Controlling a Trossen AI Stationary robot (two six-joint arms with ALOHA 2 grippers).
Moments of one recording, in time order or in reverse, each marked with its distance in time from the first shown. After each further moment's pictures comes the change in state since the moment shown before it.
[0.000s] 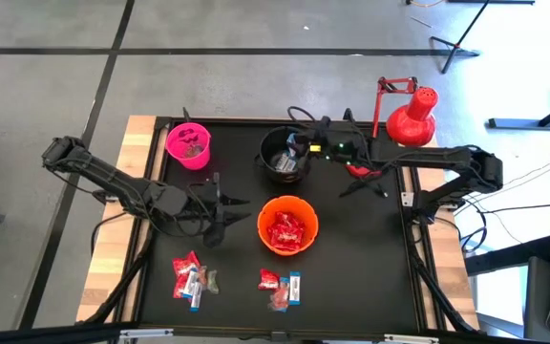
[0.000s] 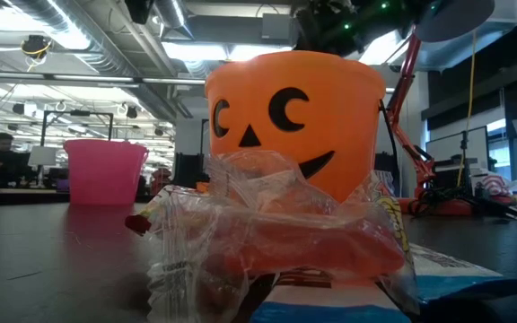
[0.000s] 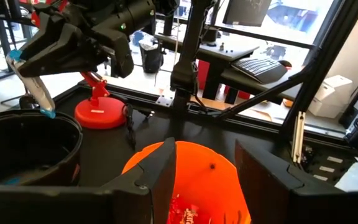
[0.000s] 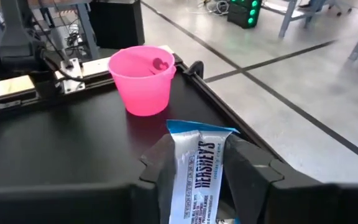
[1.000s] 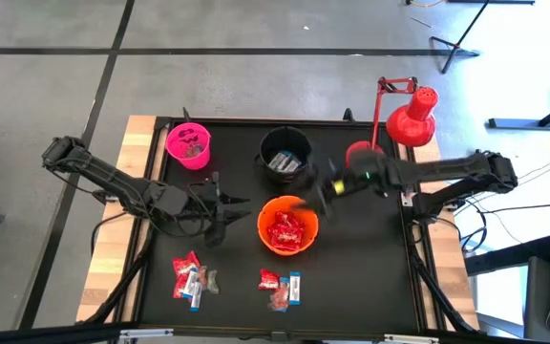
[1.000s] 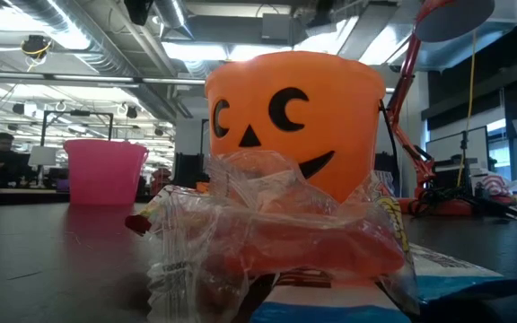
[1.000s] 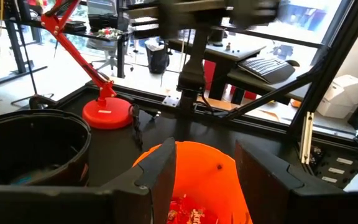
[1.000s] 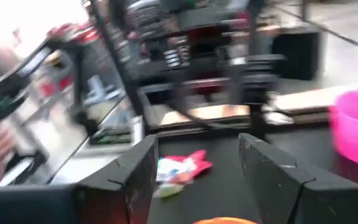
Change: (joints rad) left arm 0.000 0.000 0.000 -0.006 -0.024 0.008; right arm 0.286 -0.117 0.014 0.108 -0.428 0.167
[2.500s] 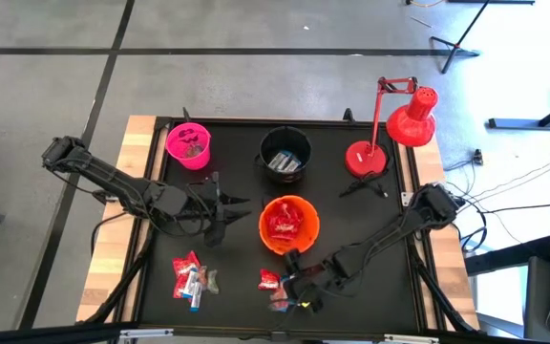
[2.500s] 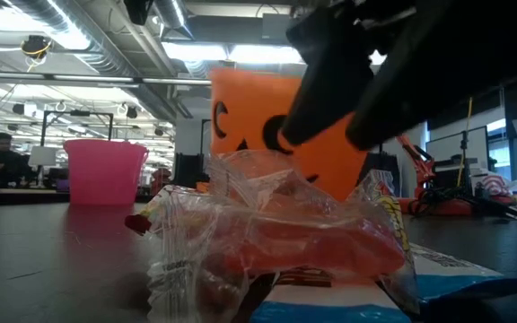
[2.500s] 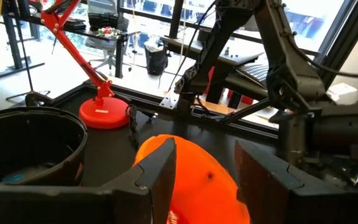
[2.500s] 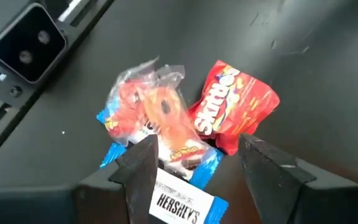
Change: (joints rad) left arm 0.000 0.000 0.000 0.013 -0.001 -0.034; right arm 0.531 0.653 0.264 -0.399 0.427 -0.242
